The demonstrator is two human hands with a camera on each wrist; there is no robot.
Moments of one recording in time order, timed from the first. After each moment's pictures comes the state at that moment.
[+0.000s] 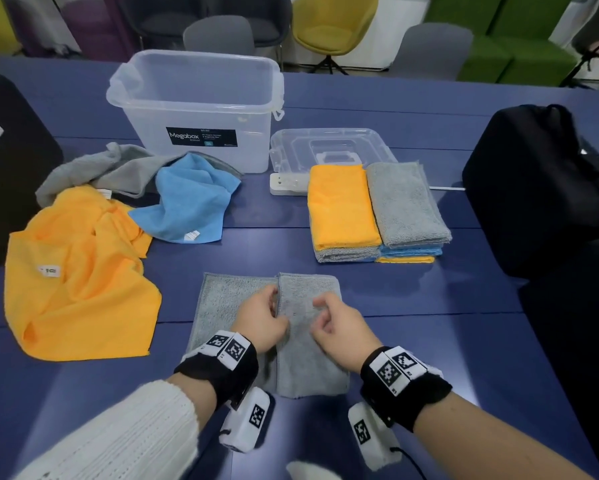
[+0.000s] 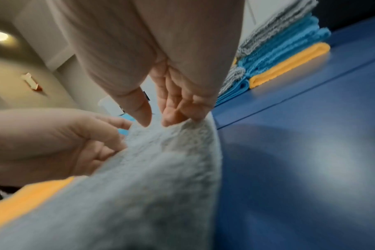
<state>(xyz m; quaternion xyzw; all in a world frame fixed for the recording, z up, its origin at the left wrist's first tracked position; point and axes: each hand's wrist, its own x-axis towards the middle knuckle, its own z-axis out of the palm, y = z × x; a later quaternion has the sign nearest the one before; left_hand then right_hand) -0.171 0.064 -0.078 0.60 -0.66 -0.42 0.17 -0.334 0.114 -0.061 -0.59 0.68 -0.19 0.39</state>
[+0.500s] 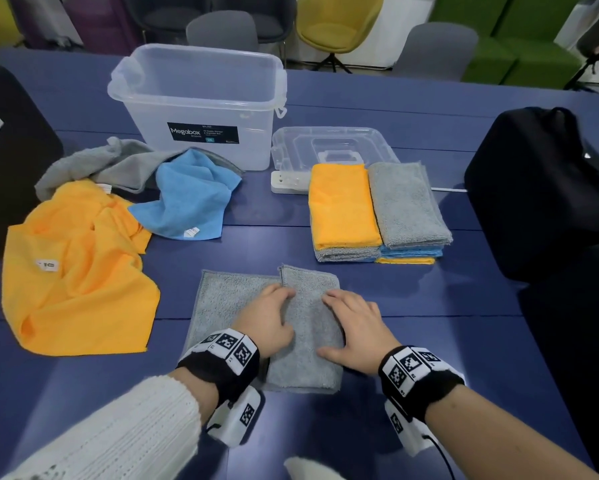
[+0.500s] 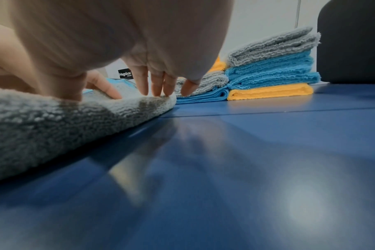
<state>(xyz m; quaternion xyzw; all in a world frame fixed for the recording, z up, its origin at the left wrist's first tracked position) -0.173 0.066 -0.074 0.53 -0.77 -0.34 0.09 -0.371 0.118 -0.072 -0.75 0.62 -0.04 0.22</state>
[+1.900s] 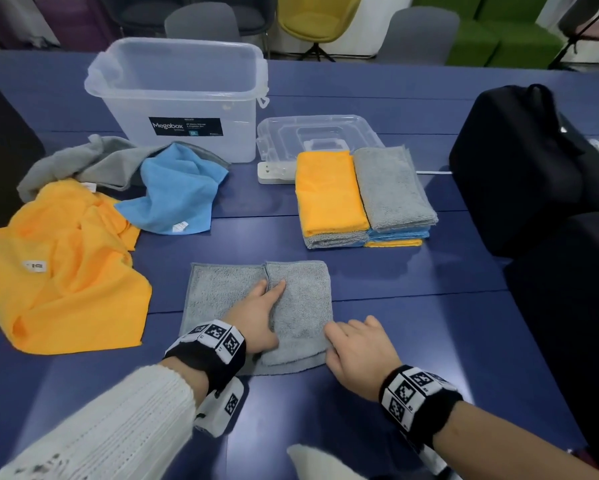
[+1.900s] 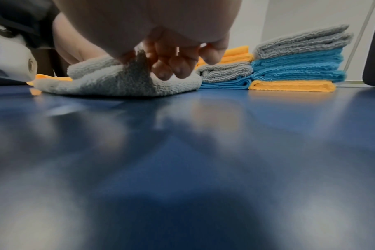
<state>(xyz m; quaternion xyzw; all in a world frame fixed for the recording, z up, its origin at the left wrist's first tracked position) -0.163 0.071 -0.079 0.52 -0.78 -0.34 -0.10 -0.362 0.174 -0.088 -0.80 0.60 -0.04 0.02</state>
